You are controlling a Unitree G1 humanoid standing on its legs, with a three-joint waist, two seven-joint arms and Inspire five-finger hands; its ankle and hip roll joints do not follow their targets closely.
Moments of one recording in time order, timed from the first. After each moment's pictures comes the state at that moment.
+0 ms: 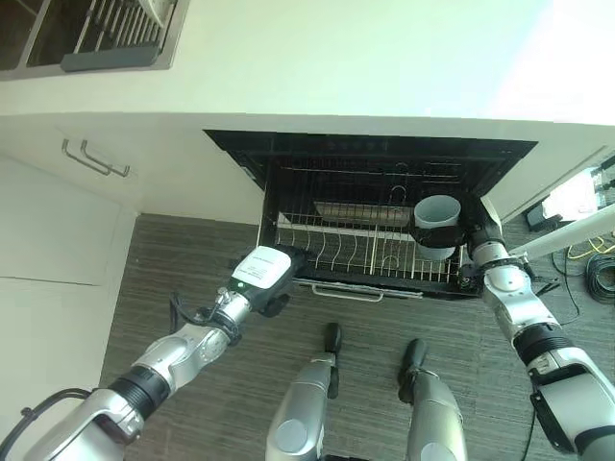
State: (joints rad) left arm -0.42 0.79 -0.69 0.36 0.60 -0.19 0.32; right arm -0.66 -0.57 0.31 0.80 0.36 -0.21 -0.10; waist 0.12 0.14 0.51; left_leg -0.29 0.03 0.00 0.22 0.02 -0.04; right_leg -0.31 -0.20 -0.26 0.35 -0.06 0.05
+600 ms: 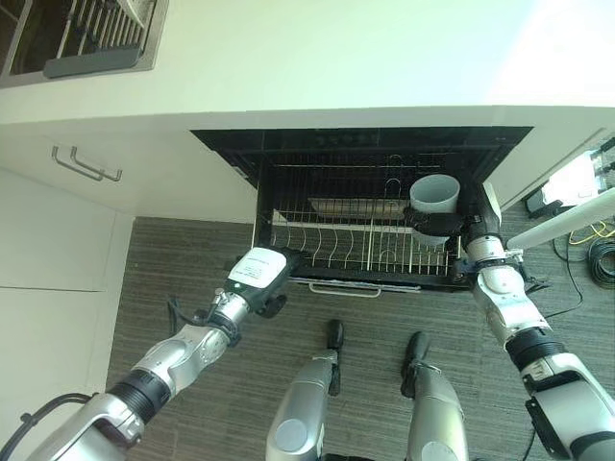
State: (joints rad) left arm -0.40 0.77 -0.66 0.35 0.60 -0.16 0.31; right arm -0.61 -0.52 0.28 0.65 0.40 -0.34 -0.15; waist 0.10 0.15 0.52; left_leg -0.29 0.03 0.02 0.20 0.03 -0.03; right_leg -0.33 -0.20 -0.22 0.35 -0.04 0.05
